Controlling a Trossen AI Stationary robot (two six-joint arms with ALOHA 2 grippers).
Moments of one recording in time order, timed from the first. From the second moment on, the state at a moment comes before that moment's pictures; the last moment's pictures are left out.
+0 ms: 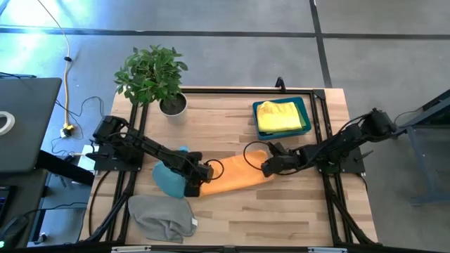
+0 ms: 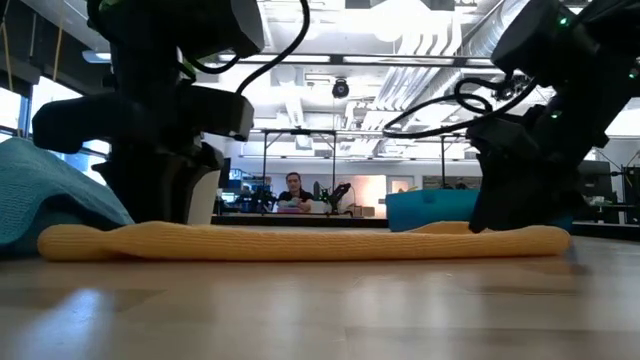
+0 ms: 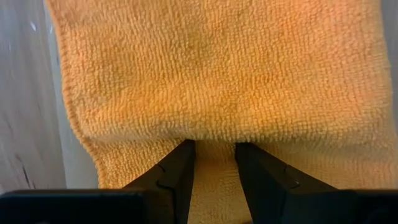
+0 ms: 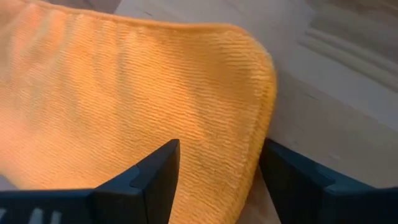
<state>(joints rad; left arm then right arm) -0.17 1.80 0.98 -0.58 -0.06 -0.27 0.26 1.45 0.46 -0.04 0.33 1.17</state>
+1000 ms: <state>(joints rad) -0.18 1.65 1.04 -0.66 -0.21 -0.26 0.25 1.49 0.55 -0.23 0.35 1.20</state>
